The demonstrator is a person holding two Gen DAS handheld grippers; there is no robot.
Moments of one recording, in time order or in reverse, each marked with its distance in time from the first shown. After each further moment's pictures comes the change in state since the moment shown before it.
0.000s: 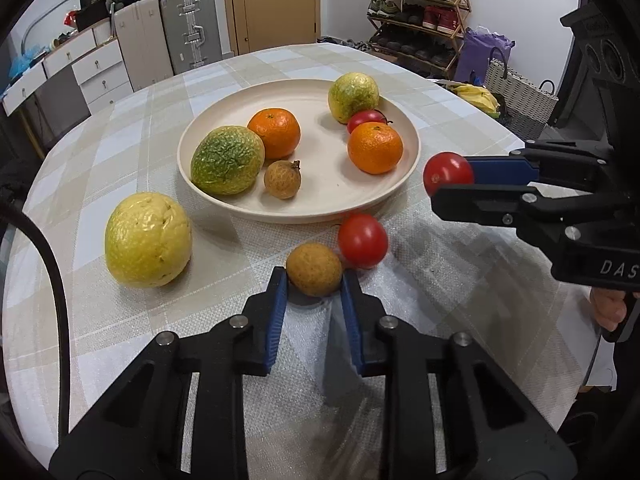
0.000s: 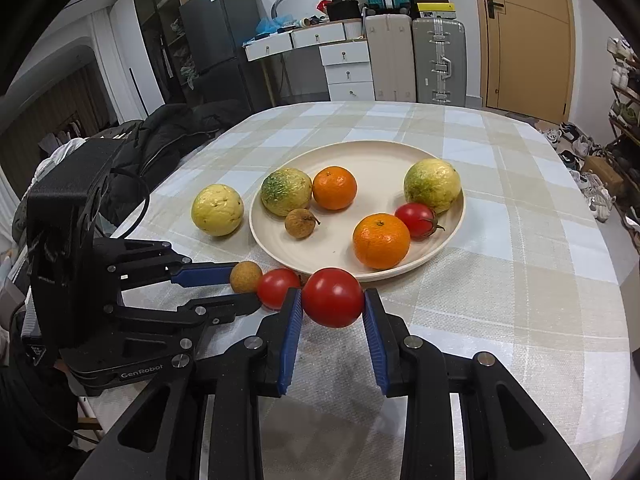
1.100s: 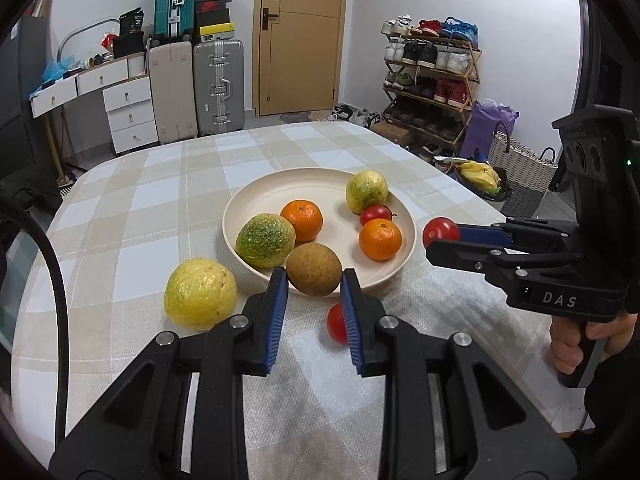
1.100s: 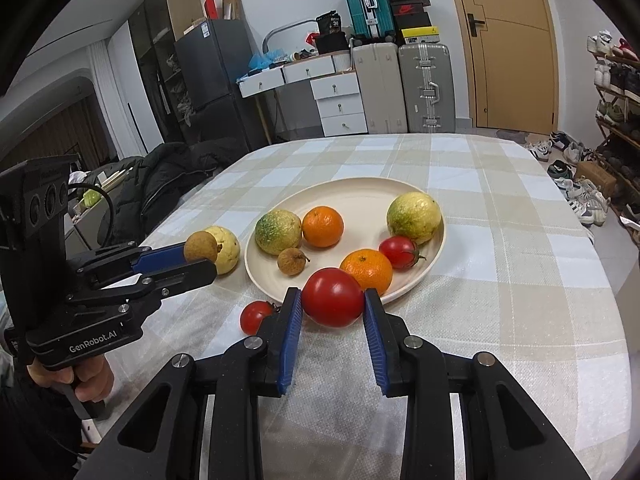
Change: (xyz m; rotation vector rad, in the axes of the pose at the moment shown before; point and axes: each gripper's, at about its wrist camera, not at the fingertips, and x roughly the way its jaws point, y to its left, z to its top) left arm -0.067 0.012 0.006 -0.088 -0.265 0.019; right arm -0.016 -0.012 0.003 0.055 -0.143 0.004
